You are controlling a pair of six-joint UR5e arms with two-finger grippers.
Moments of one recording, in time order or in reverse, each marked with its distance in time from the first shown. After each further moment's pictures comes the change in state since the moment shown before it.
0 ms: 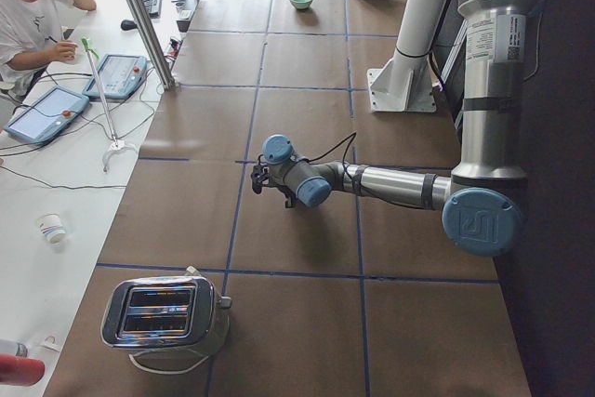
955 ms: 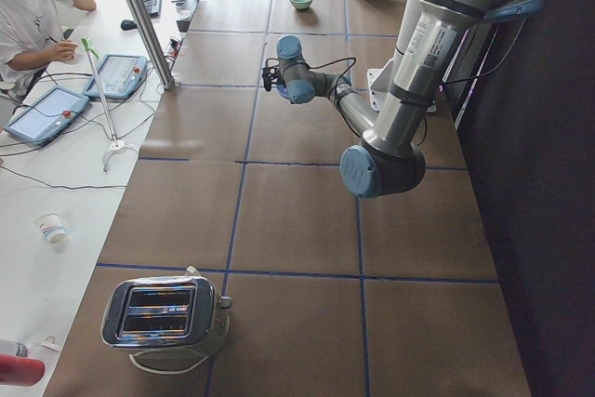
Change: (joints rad) left arm 0.392 -0.564 -0.058 0.196 0.313 -0.524; right arm 0.000 -0.003 -0.005 0.026 0.003 0.001
